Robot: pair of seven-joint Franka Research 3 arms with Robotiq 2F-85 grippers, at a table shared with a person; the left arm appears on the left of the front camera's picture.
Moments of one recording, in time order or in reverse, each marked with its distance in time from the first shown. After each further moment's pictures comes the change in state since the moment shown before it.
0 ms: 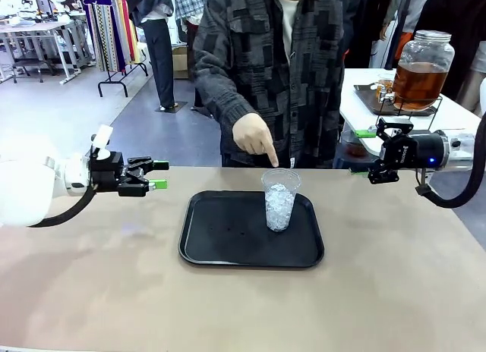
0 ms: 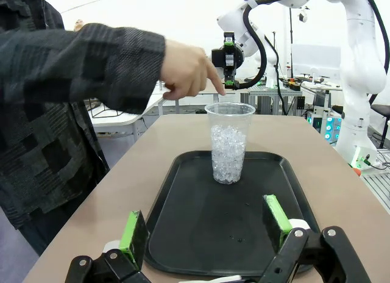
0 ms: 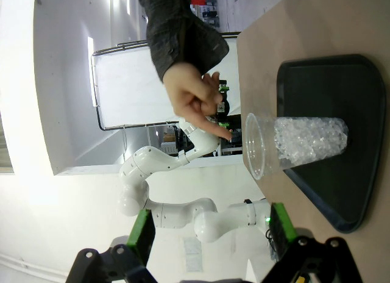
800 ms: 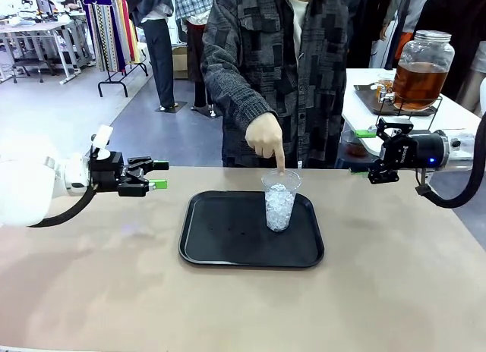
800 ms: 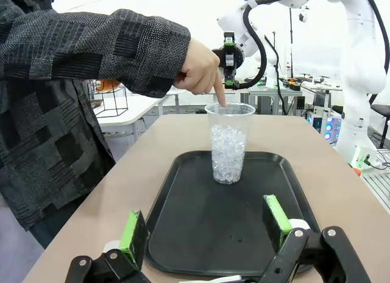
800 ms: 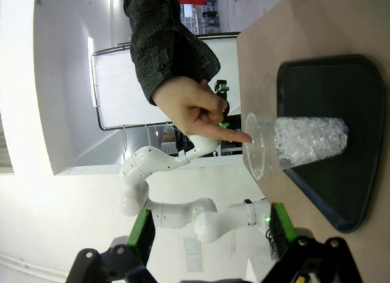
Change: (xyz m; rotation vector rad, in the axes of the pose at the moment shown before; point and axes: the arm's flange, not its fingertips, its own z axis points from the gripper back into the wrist) left arm 0.000 0.000 0.000 0.000 0.000 0.000; right arm 0.000 0.000 0.000 0.000 0.000 0.000
